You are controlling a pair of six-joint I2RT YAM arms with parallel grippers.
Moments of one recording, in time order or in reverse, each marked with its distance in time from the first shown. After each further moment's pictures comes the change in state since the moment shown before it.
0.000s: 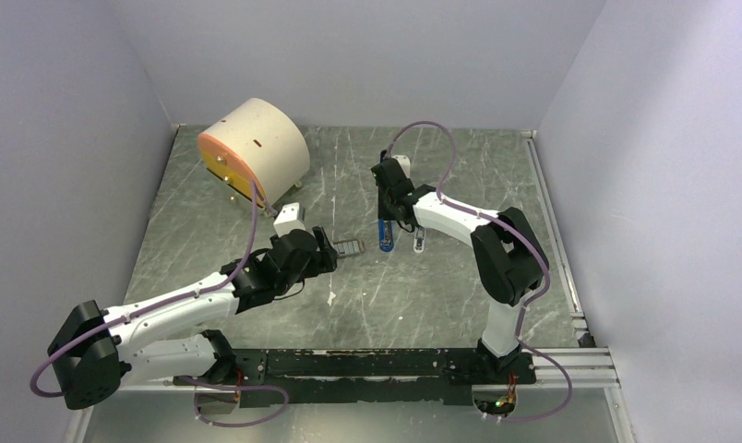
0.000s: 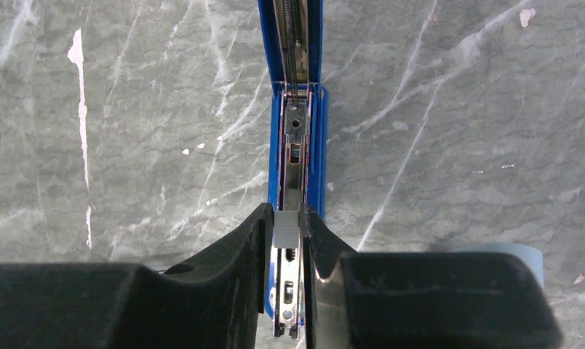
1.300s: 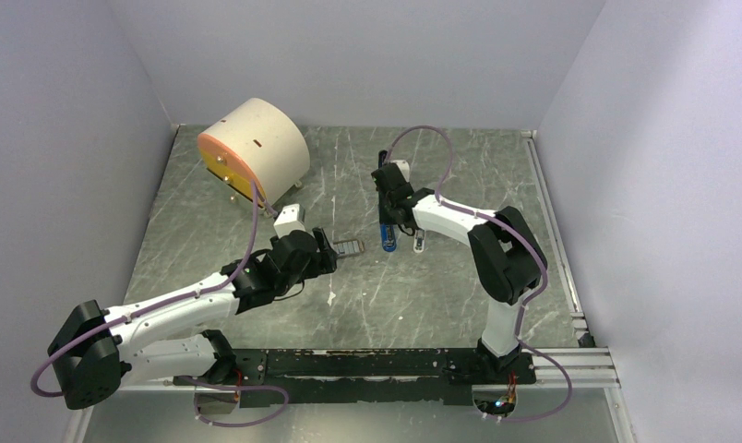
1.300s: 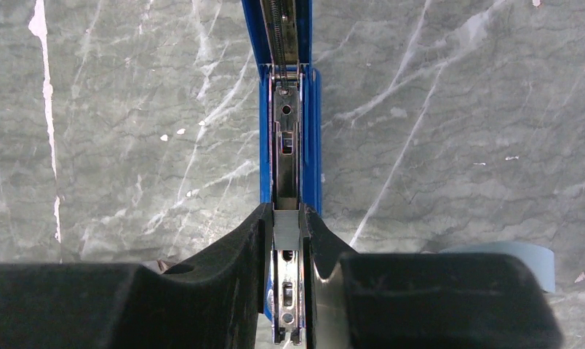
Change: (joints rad) left arm 0.000 0.001 -0.008 0.002 0.004 -0.001; right arm 0.000 0.013 -0.029 0.006 -0.003 -0.020
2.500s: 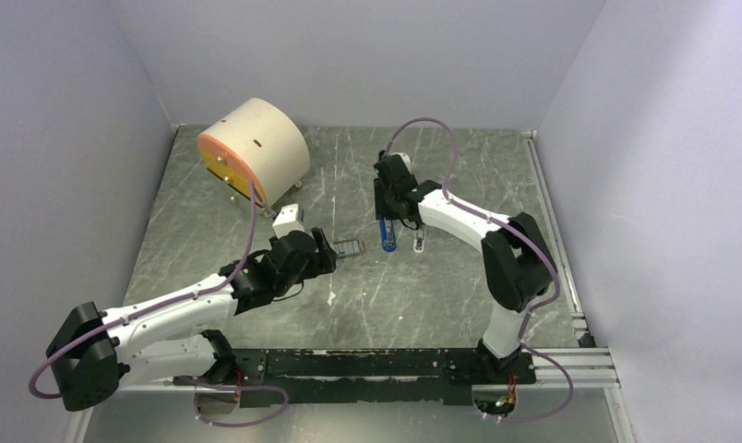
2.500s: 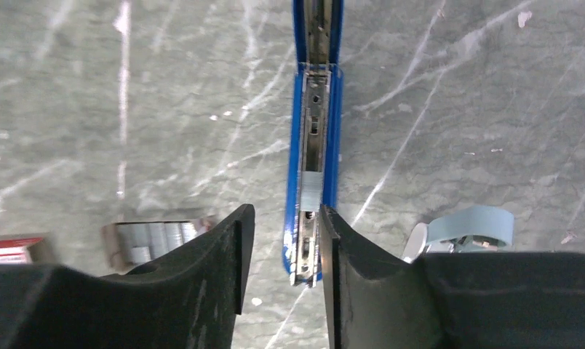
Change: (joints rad) left arm 0.000 -0.014 -0.006 0.000 -0.001 -0.002; right arm 0.000 -0.076 0.055 -0.116 -0.054 -0.024
